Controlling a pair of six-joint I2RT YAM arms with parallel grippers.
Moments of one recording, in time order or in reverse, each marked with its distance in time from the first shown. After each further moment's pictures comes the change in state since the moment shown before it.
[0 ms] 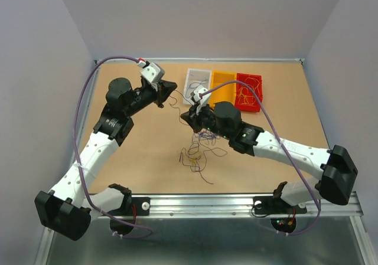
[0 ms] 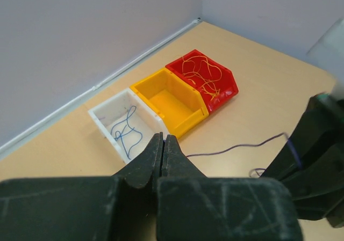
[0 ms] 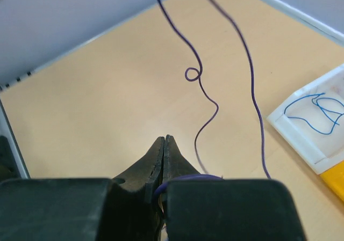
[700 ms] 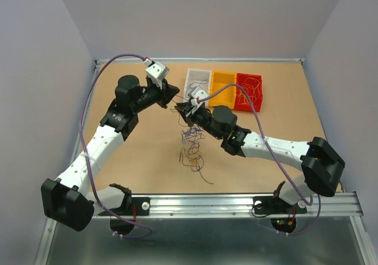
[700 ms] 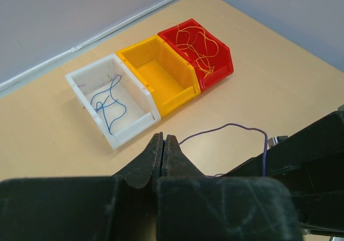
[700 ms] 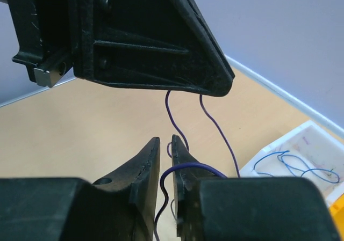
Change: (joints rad) left arm 0.000 0.085 0.002 -0.054 -0.002 -0.079; right arm 0.000 0.155 -0.100 0.436 0.059 -0.175
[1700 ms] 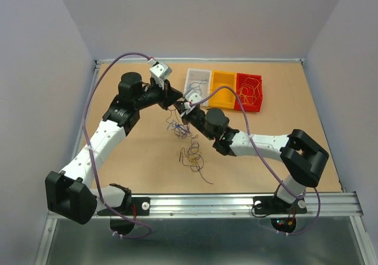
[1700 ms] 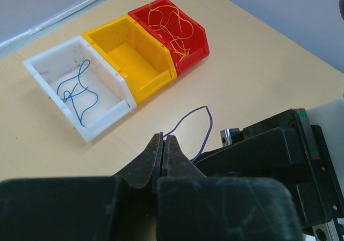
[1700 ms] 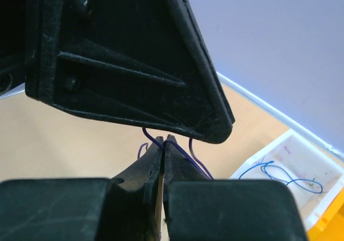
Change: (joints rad) left arm 0.022 0.061 0.025 -0.052 0.130 -0.018; right arm 0.000 0.159 0.005 0.210 0.078 -0.101
